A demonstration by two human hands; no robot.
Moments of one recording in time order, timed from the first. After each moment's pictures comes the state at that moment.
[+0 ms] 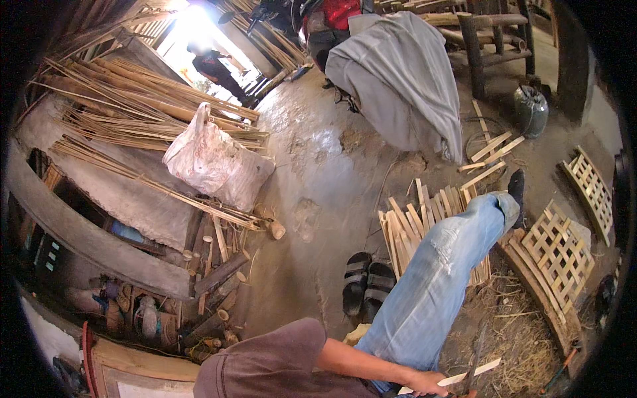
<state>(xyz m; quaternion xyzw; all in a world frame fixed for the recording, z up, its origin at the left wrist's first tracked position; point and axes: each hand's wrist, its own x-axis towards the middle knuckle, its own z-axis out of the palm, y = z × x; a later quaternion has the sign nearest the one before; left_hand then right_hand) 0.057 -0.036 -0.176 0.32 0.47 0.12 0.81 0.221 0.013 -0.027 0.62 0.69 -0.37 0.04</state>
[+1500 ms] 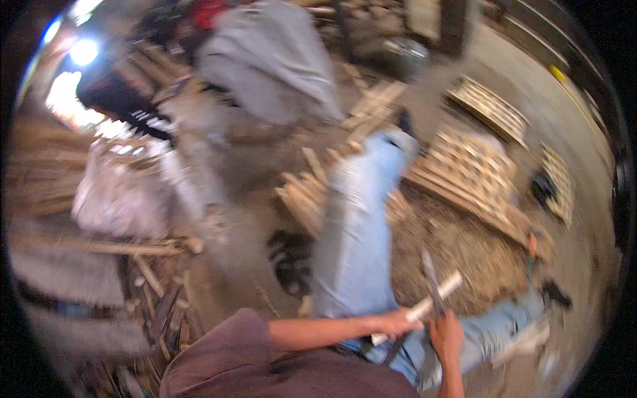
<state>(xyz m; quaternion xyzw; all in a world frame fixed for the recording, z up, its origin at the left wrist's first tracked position) 0.027 -0.032 -0.102 0.36 0.47 0.12 0.80 0.232 -0.020 -0.071 0.63 0.72 -0.28 -0.03</state>
